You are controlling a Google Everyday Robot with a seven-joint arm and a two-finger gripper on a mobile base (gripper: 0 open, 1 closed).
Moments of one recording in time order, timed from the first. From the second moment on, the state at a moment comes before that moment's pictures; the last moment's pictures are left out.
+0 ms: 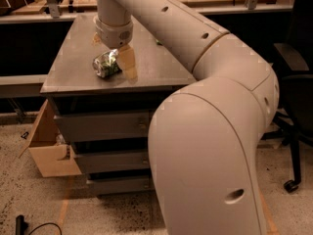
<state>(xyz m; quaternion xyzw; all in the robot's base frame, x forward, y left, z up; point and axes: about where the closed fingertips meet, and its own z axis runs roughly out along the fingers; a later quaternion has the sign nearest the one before) 0.678 0.116 0.881 -0.91 0.40 -0.02 0.11</state>
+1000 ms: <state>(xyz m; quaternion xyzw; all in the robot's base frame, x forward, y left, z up) 0.767 0.116 0.817 -0.92 0.37 -0.02 0.11</state>
